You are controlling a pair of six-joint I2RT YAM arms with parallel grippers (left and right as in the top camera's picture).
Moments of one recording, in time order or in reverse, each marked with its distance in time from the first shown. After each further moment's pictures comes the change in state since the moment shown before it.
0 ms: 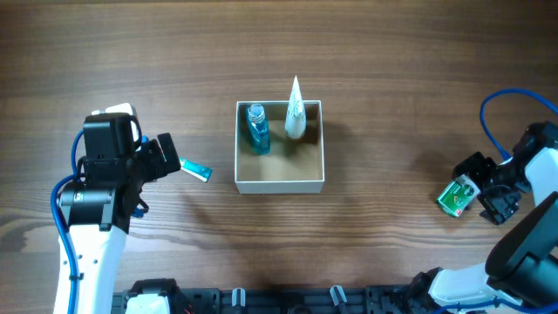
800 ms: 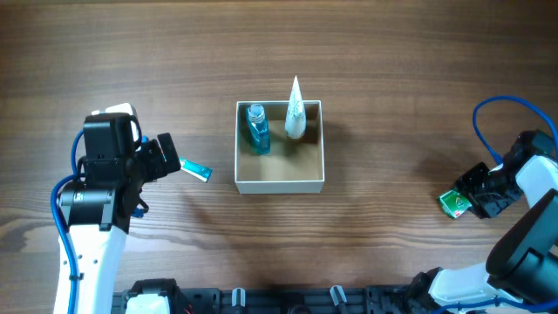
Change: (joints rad) left arm 0.000 0.000 0.000 0.000 0.000 0.000; right arm 0.000 0.007 -0.090 0.124 -0.013 -0.004
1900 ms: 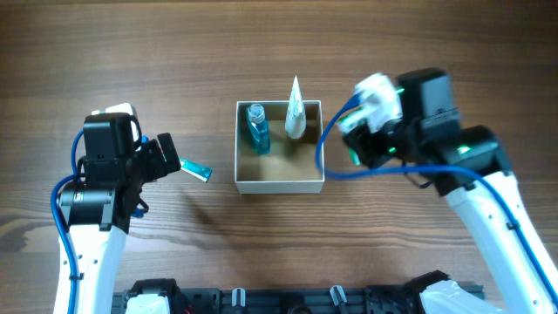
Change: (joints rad) left arm 0.000 0.000 0.000 0.000 0.000 0.000; right arm 1.004 -0.418 0.366 -0.199 -0.063 -0.588
